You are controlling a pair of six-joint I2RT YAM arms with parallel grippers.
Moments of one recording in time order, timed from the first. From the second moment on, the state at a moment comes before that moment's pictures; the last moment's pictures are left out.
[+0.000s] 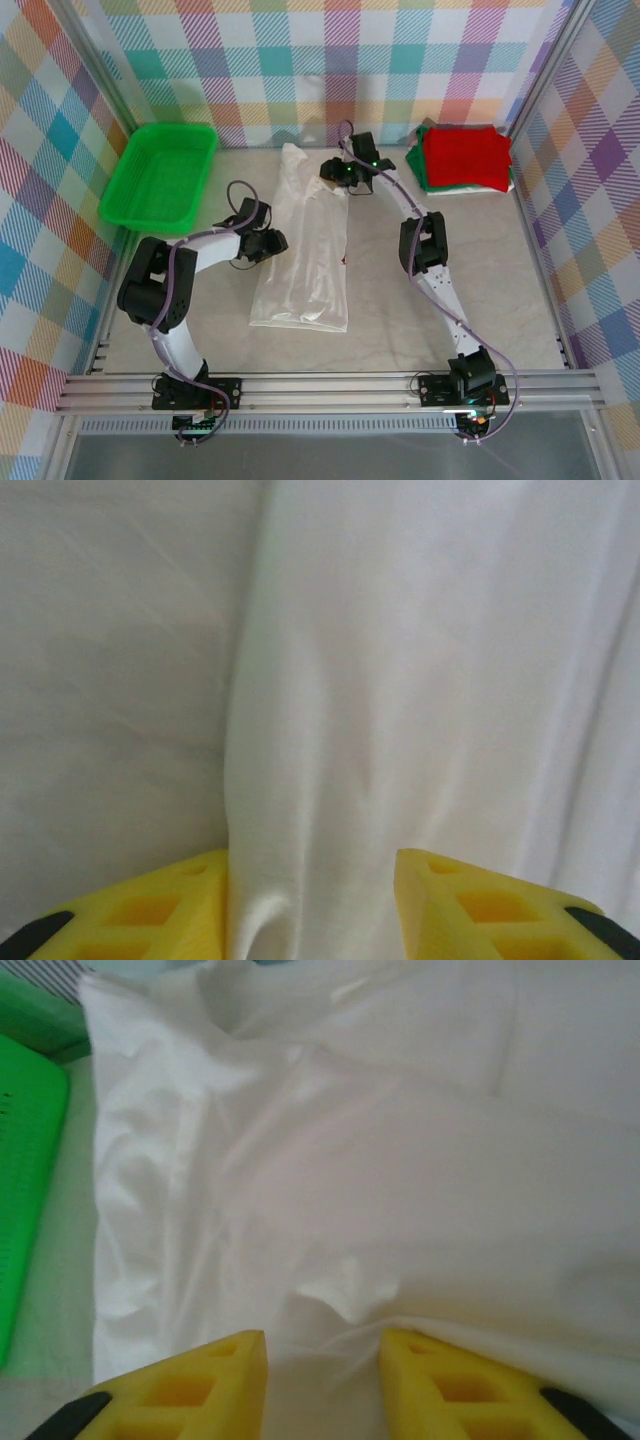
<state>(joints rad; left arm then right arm) -0.35 1.78 1.00 -0.26 0.14 -0.70 0.35 2.86 2.68 -0.53 -0.50 0.52</state>
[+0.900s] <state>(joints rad) -0.39 1.15 0.63 -0.75 0.23 -0.76 0.65 1.38 0.55 -0.17 -0.54 0.61</state>
